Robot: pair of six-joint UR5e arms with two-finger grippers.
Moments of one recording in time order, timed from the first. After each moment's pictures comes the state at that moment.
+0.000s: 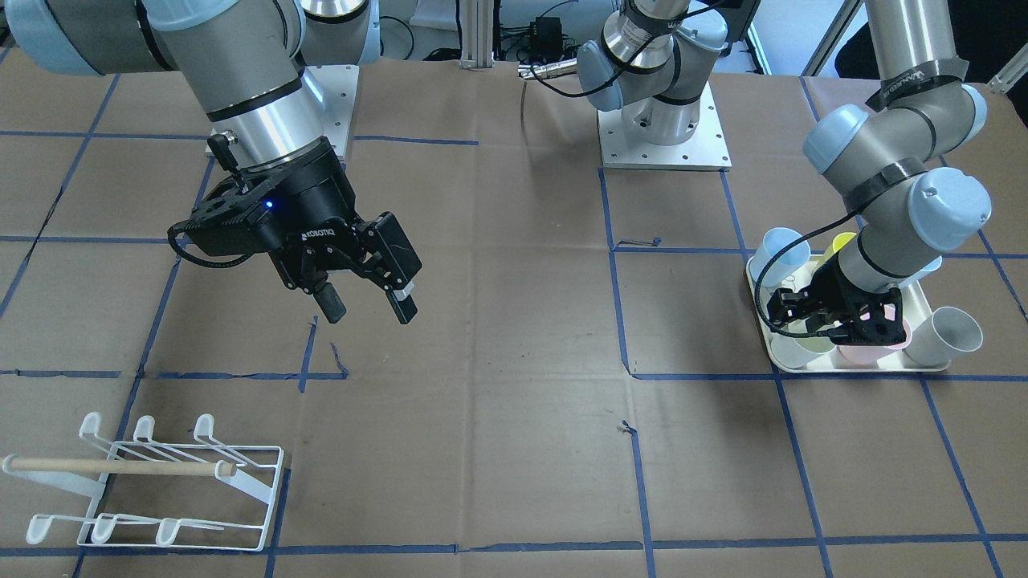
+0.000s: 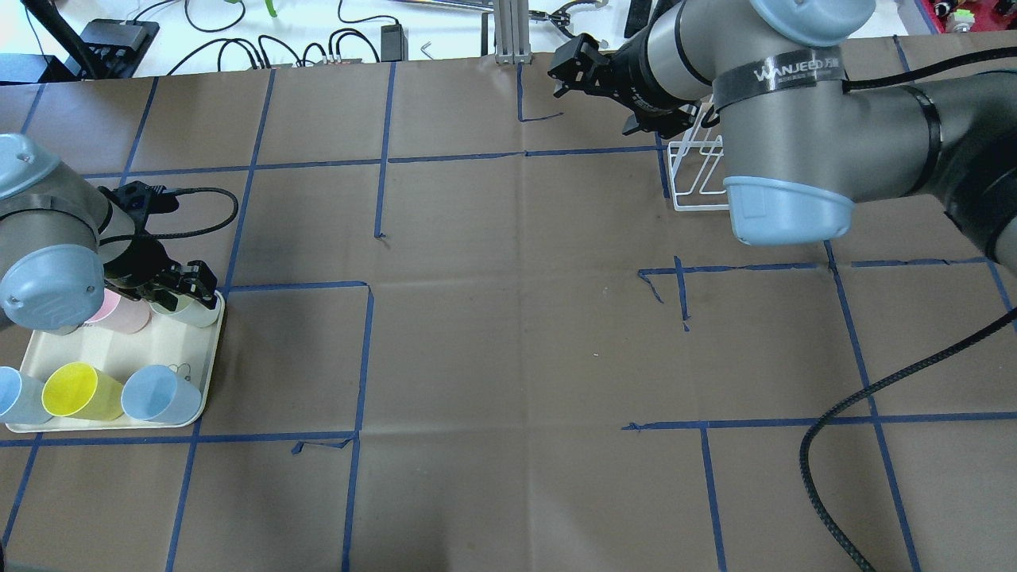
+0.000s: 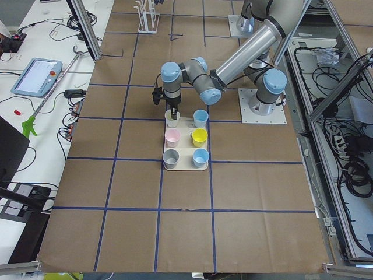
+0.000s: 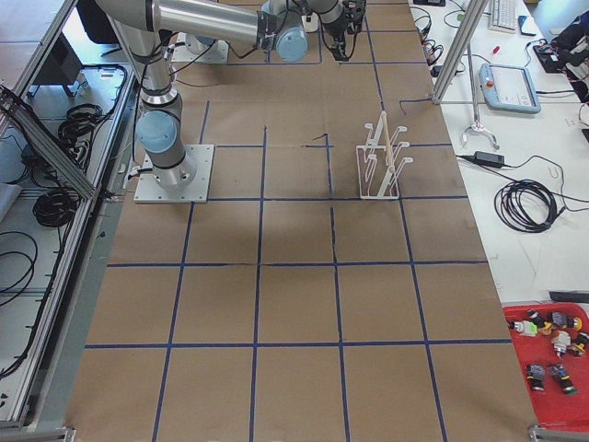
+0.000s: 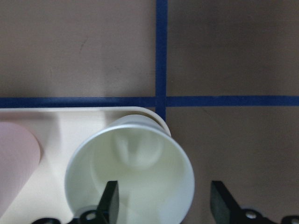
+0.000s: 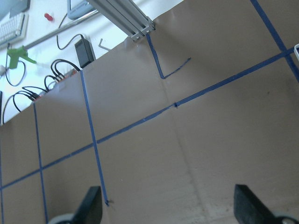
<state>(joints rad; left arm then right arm) -1.09 -1.80 -2.00 -0.96 1.57 0.48 1.69 -1.45 1.76 -2.47 -1.28 0.64</state>
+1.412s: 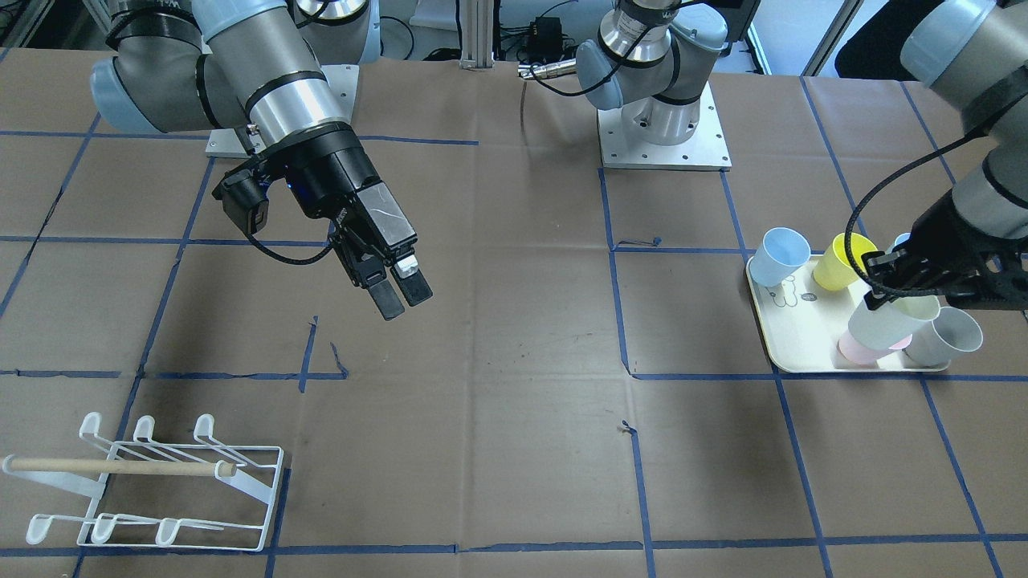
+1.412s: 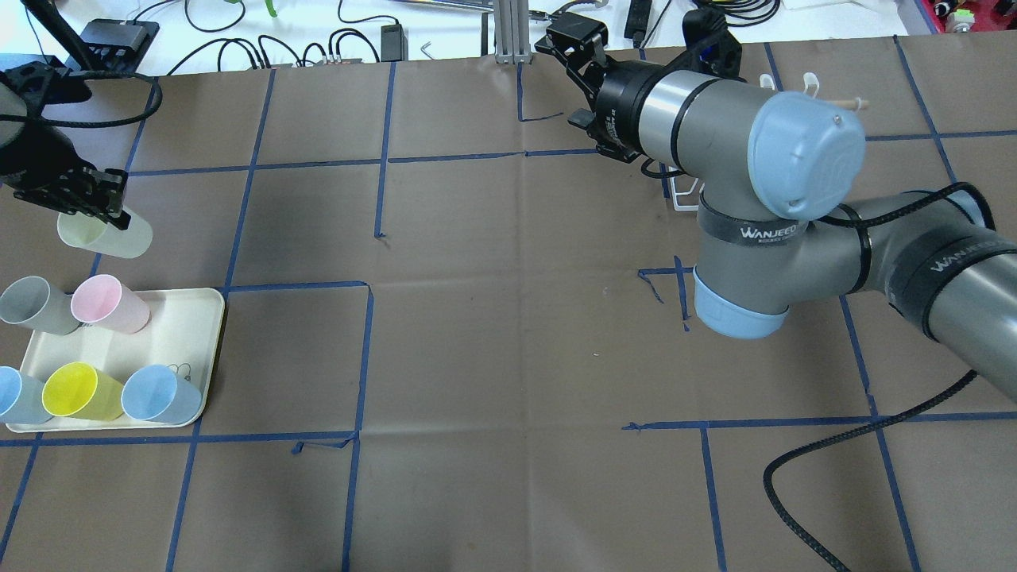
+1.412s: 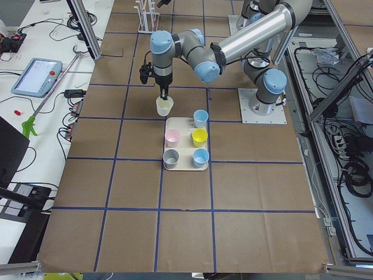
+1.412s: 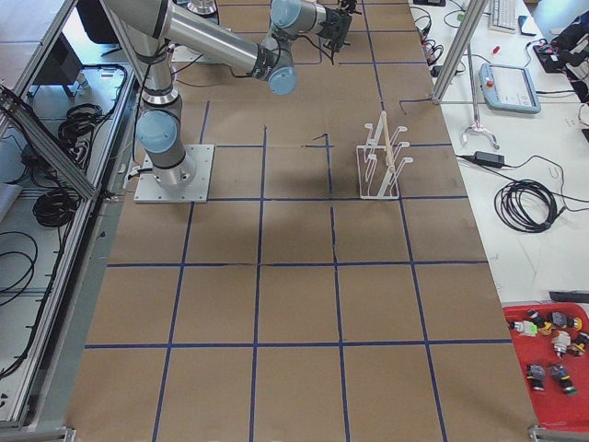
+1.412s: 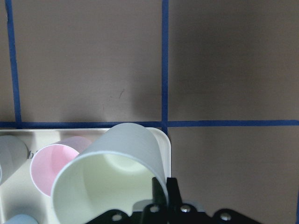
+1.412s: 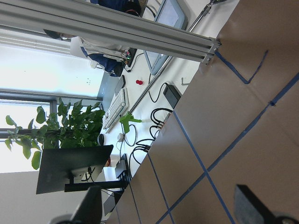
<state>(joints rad) -1.11 -1.71 -1.63 -1.37 1.56 0.47 1.70 -1.42 2.01 -3.26 -1.15 1.24</state>
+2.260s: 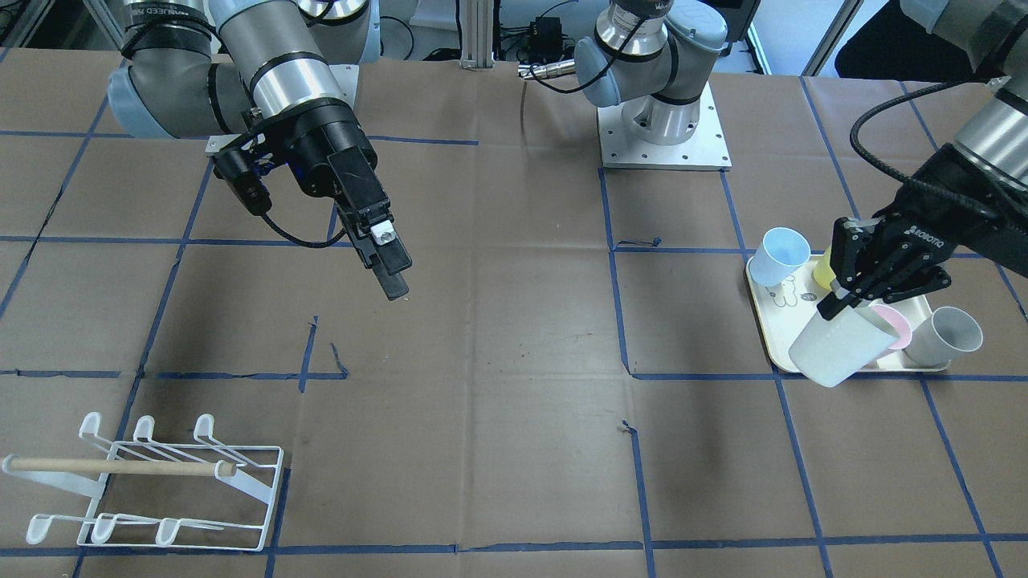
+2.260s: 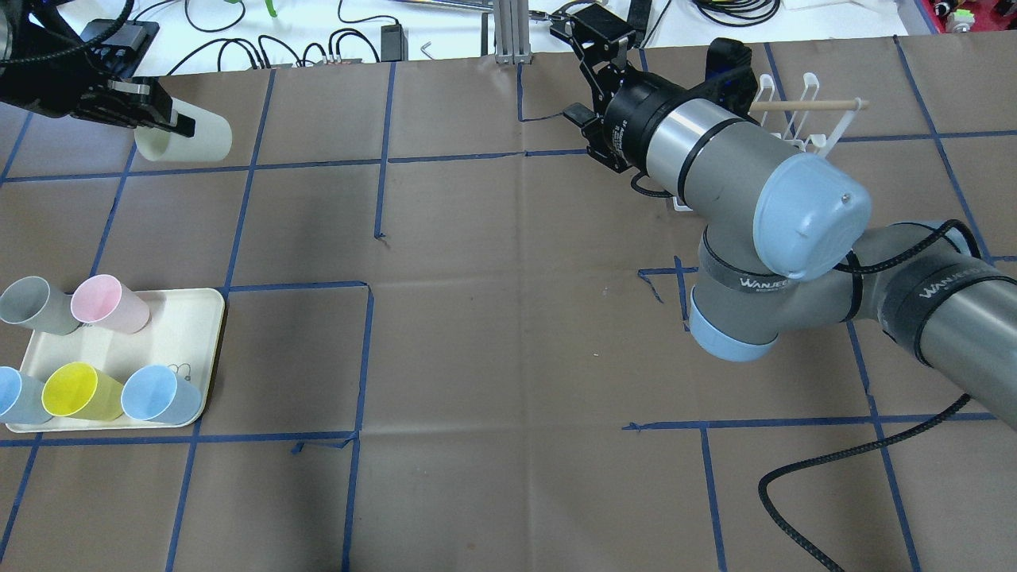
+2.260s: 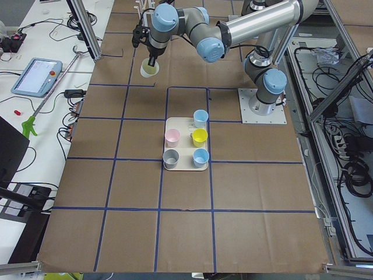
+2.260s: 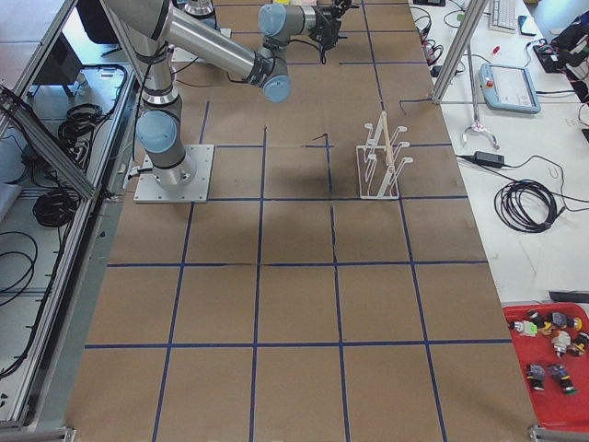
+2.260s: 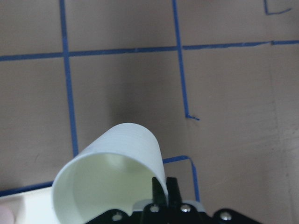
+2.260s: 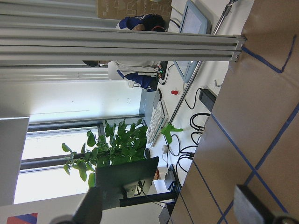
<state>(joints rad) -1.15 -1.64 -1.64 -1.26 1.04 0.56 1.70 -1.42 2.07 -3.47 -1.17 1.47</state>
